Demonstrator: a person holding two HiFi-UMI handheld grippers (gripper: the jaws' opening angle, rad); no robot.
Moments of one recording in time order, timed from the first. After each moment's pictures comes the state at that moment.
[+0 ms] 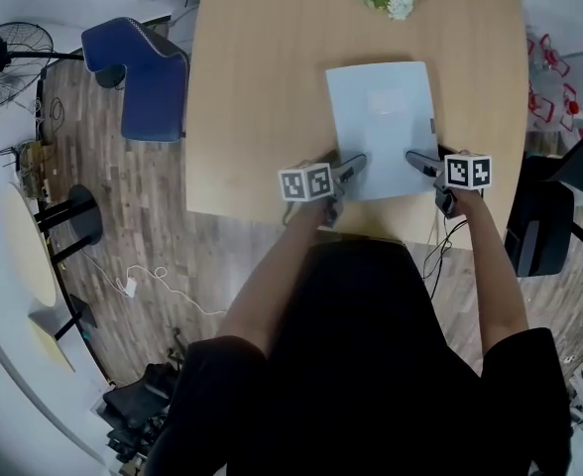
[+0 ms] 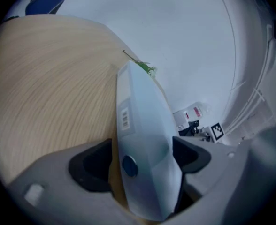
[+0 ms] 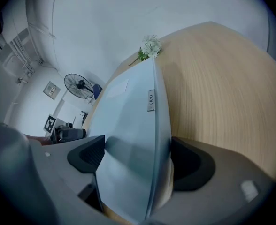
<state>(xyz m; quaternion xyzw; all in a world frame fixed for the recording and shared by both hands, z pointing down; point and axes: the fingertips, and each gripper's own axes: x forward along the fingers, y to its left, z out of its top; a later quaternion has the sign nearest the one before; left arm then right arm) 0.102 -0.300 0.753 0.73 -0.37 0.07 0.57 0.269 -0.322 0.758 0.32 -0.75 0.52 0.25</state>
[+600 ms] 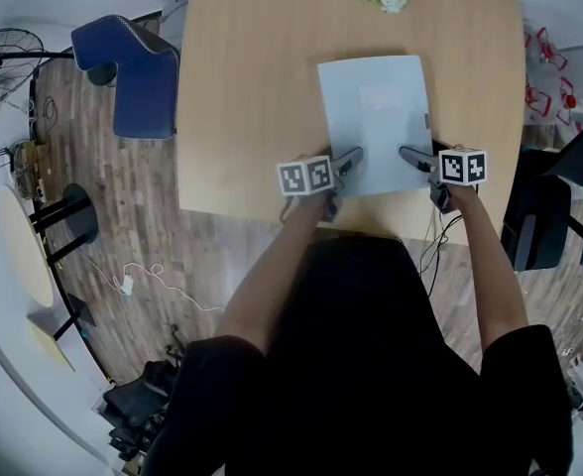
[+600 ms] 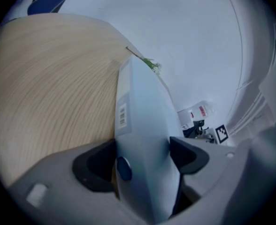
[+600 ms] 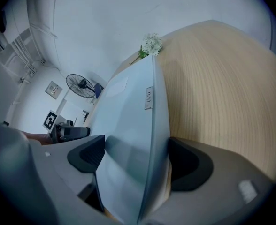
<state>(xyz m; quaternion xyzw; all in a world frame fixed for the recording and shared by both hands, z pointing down) 0.111 -0.304 0.759 0.71 -0.39 0.10 0.58 0.268 -0.322 0.766 0.31 -0.76 0.52 0.25</state>
